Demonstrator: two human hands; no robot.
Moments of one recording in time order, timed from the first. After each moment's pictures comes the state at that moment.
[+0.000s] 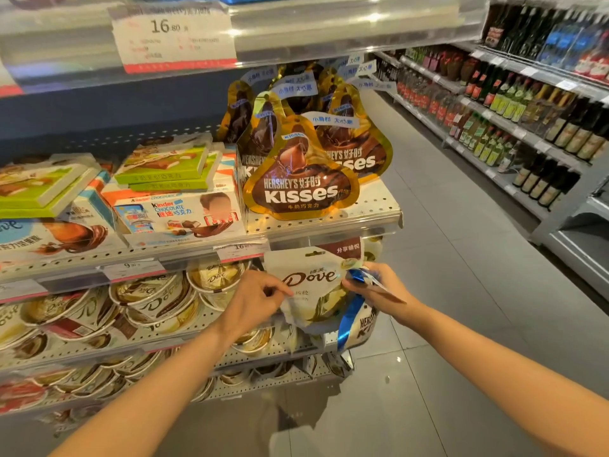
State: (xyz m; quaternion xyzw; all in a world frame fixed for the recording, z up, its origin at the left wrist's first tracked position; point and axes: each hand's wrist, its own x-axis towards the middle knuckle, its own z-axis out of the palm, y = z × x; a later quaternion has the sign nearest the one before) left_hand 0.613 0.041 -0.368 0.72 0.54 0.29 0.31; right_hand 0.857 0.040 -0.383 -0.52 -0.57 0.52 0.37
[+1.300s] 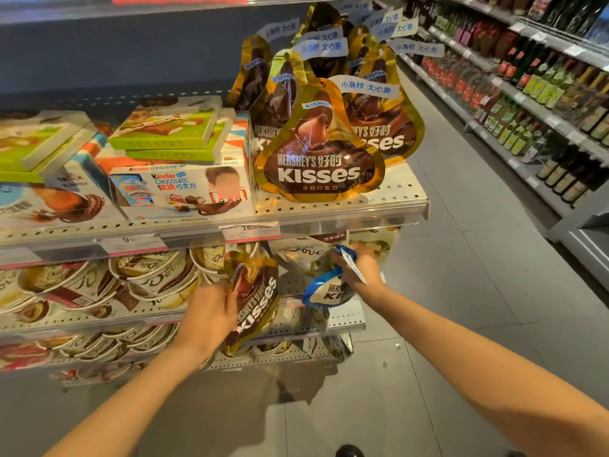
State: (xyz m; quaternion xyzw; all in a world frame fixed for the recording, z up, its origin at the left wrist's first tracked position) left_hand 0.552 0.013 -0.397 0.68 0.69 0.19 0.14; right_hand 0.808 0.094 -0.435 -0.65 -0.55 0.40 0.33
